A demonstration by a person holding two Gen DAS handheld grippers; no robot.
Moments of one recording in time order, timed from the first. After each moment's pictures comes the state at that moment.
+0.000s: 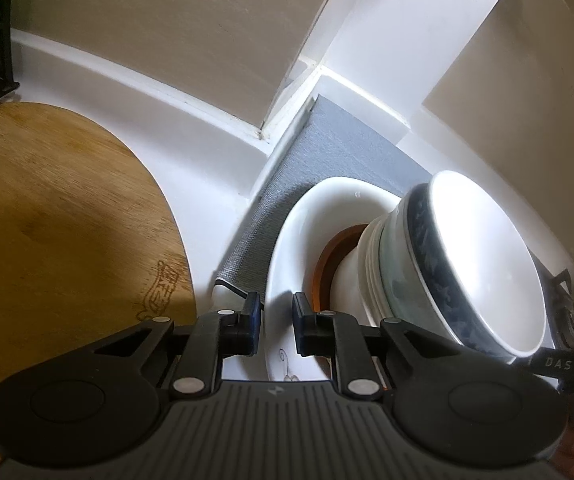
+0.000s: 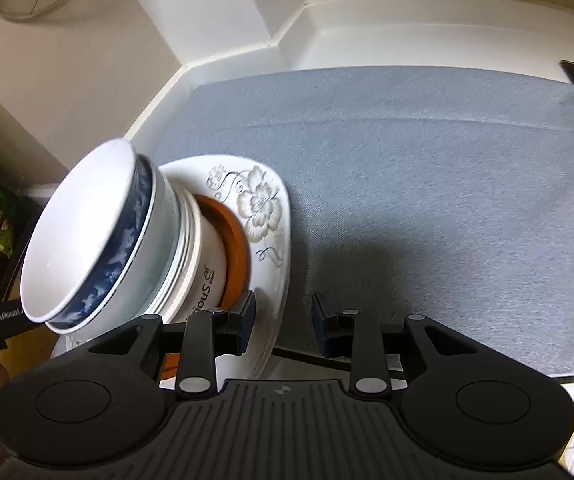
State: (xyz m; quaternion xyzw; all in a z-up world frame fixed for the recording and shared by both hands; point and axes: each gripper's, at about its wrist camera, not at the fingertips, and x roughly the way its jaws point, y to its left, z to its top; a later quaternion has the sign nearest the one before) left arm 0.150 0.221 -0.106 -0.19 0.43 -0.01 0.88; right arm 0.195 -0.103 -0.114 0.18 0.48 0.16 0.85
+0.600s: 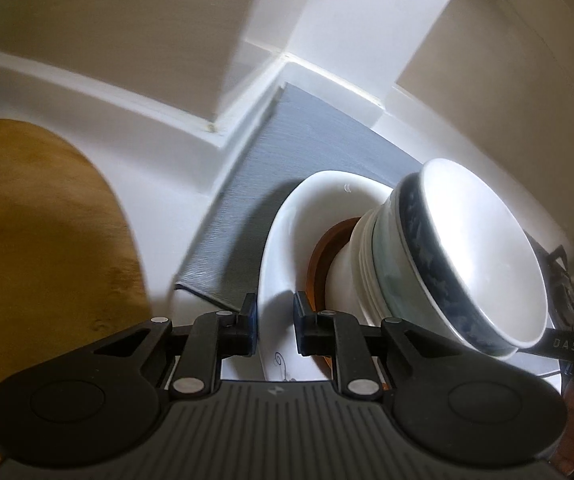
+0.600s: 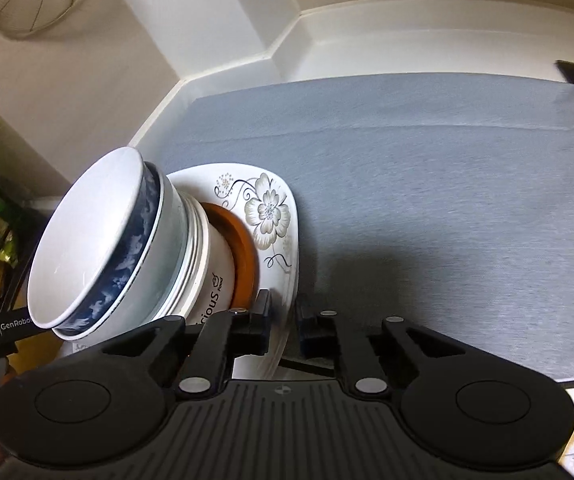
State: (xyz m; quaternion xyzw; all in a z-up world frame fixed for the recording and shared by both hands) left arm 0.160 0.190 -0.106 -0.16 0.44 -0.04 0.88; right arm 0.190 -0.117 -0.114 0.19 0.46 0.16 0.85
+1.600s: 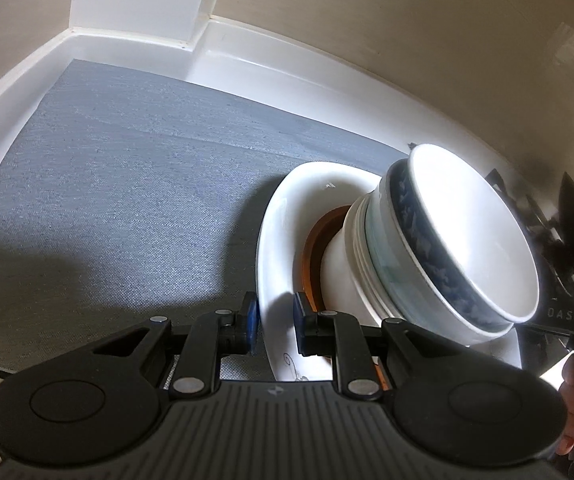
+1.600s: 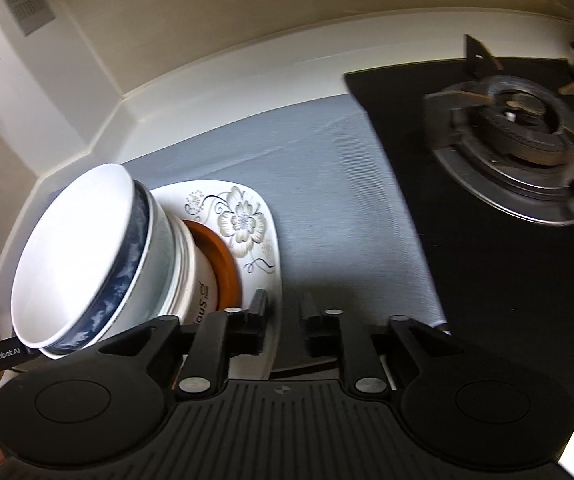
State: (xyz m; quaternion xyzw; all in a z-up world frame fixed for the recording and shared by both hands) left arm 0.195 0.041 -0.117 -0.10 0.46 -0.17 0.87; right arm 0.146 -0.266 -0.122 0.24 0.43 -0.02 0.87
